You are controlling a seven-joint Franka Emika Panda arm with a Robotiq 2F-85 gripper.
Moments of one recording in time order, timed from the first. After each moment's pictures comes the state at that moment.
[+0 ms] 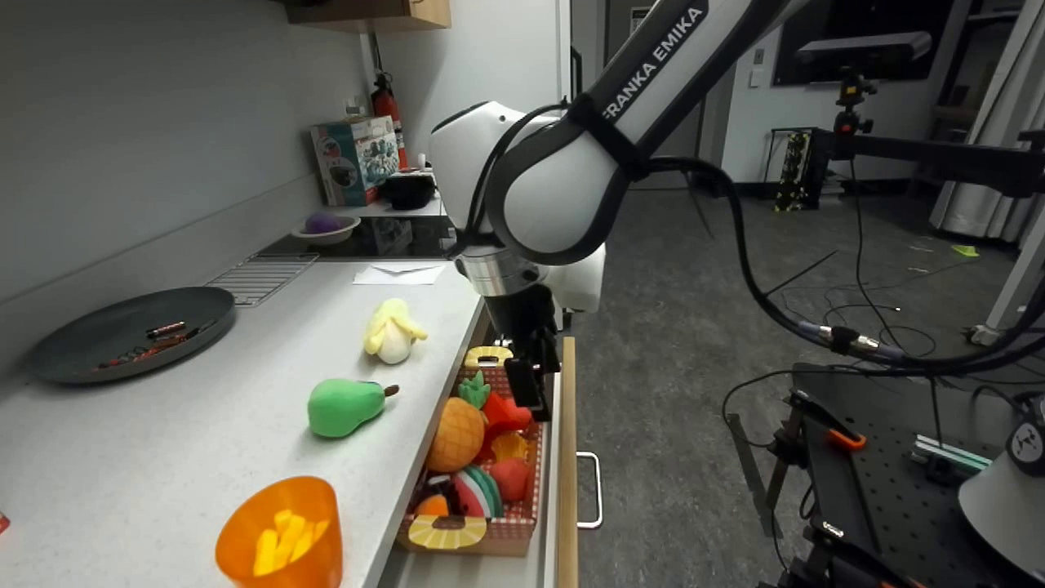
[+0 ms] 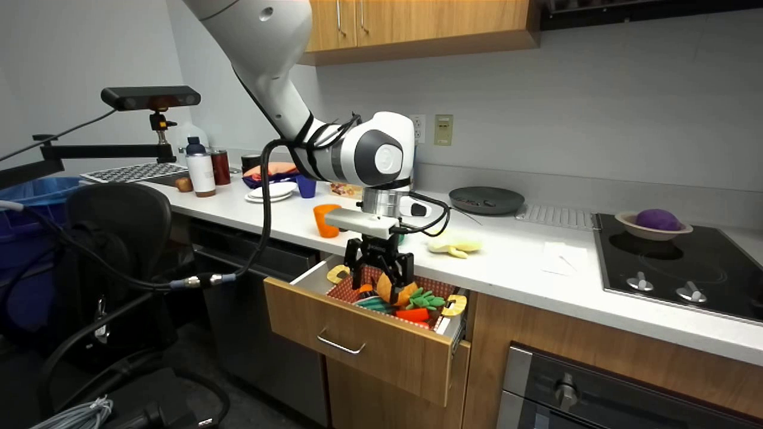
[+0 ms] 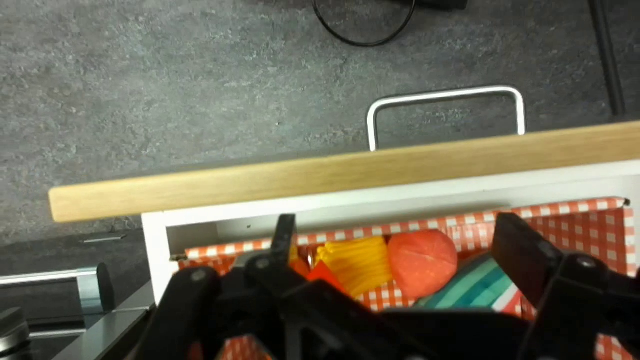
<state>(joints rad) 0.05 0.37 0.08 -2.05 -0.09 2.20 -0.02</state>
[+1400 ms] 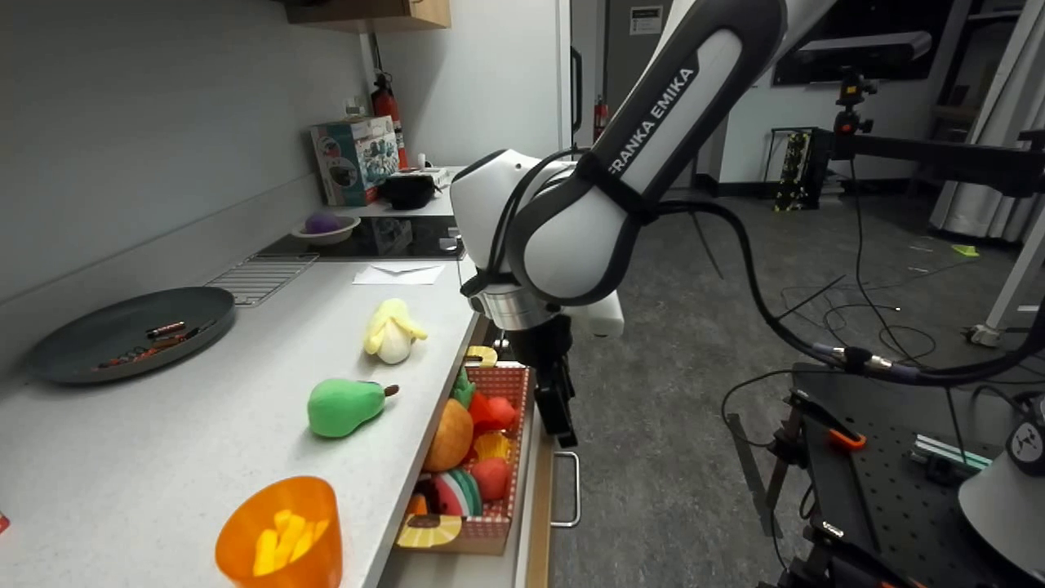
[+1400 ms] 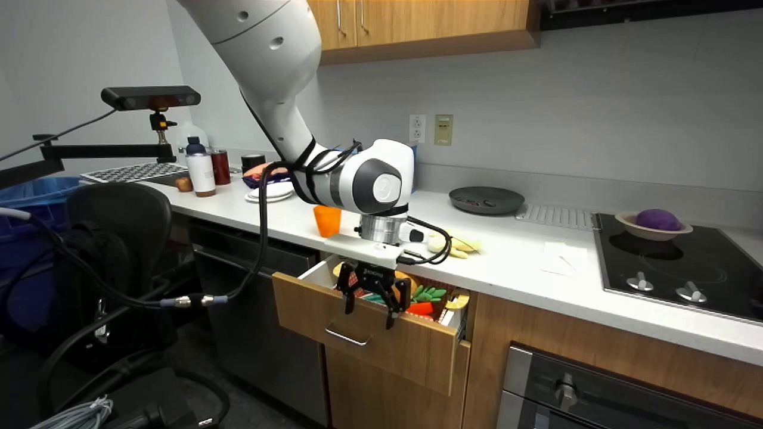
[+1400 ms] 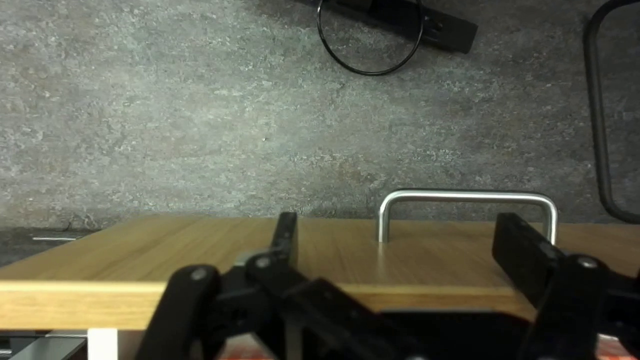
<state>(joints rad) 0.04 0.43 0.07 -2.09 -0.09 2.26 -0.18</state>
